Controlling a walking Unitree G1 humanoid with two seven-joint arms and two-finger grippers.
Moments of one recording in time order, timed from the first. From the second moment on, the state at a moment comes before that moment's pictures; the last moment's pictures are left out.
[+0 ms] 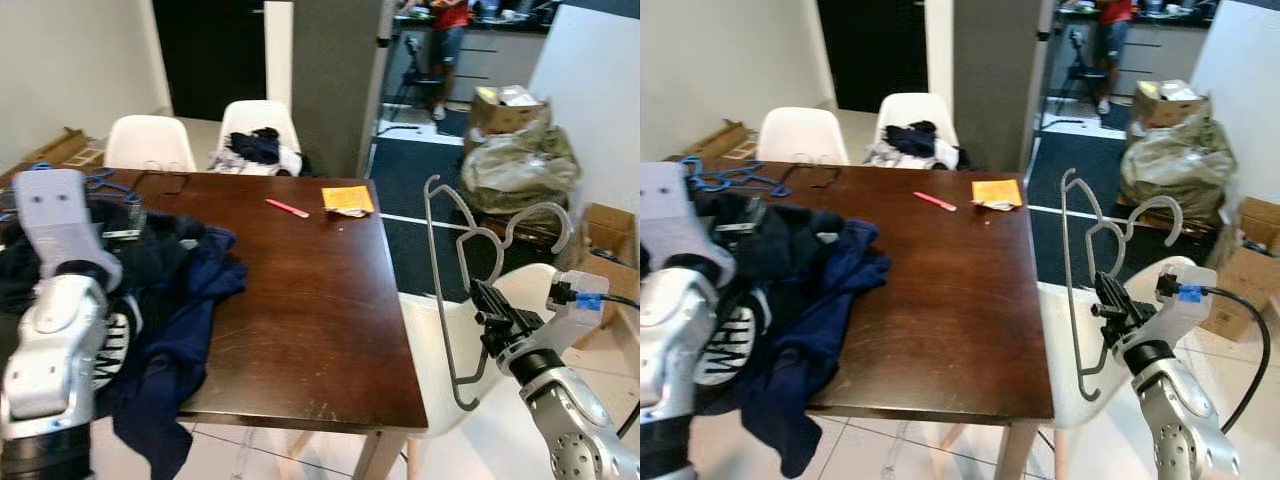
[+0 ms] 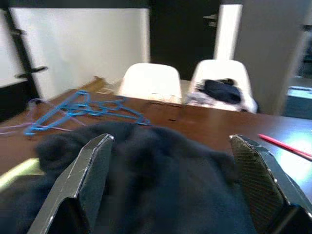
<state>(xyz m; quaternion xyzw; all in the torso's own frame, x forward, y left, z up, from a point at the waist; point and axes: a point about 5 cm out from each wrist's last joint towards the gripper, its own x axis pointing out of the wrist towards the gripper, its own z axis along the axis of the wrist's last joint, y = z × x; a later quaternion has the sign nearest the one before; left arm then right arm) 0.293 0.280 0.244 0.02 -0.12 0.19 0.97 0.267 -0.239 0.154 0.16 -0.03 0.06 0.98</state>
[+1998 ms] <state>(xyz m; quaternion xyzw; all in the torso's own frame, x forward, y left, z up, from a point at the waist) 0.312 0.278 0.199 0.06 -0.03 0.13 0.99 0.263 -0.246 0.152 0.15 -0.01 0.05 0.99</state>
